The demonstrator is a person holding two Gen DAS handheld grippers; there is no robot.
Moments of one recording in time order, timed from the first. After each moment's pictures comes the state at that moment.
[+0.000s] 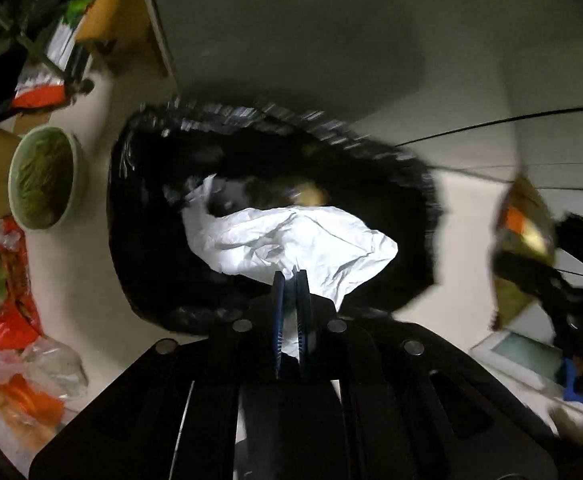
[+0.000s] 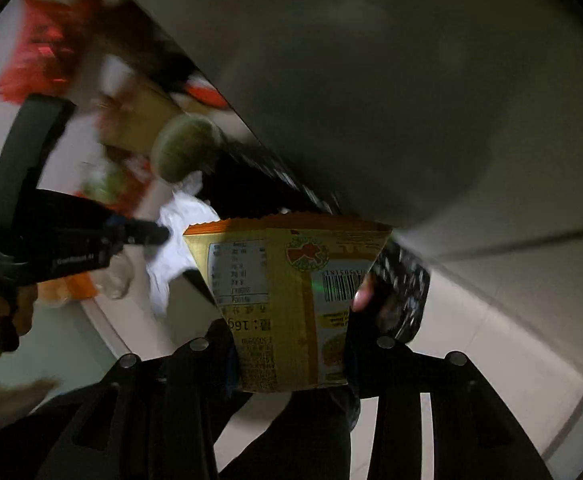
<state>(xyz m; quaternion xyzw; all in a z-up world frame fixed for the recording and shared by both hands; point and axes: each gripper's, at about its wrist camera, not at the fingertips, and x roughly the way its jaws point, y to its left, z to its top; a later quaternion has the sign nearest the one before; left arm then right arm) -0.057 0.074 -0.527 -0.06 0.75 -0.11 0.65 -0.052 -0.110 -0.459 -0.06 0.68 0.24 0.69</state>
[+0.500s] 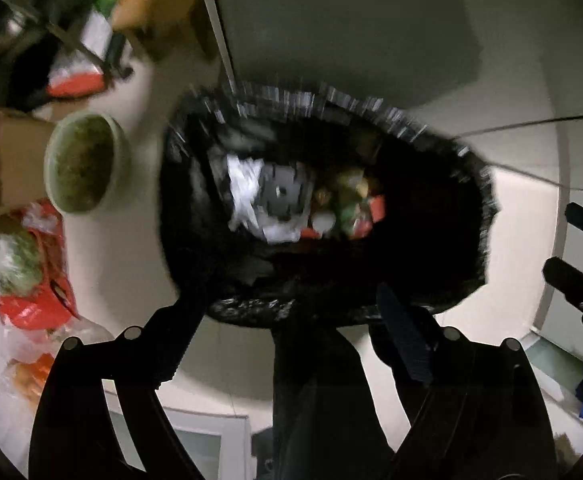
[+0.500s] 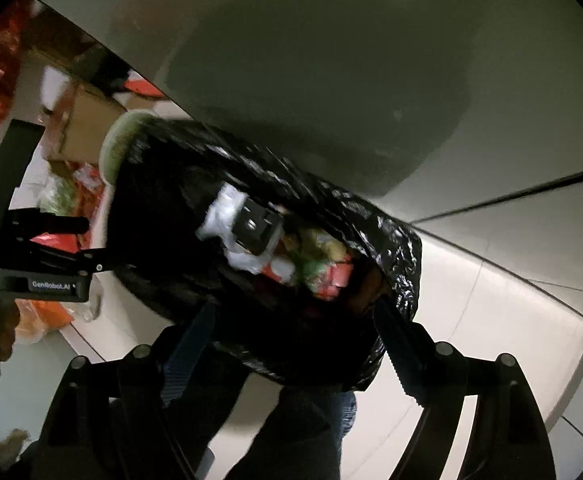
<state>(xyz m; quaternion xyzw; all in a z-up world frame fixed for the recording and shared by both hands) -0.063 0.094 -0.481 -0.03 0.74 -0.06 0.67 -0.048 -0.110 -0.466 -0.05 0.68 0.19 0.71</state>
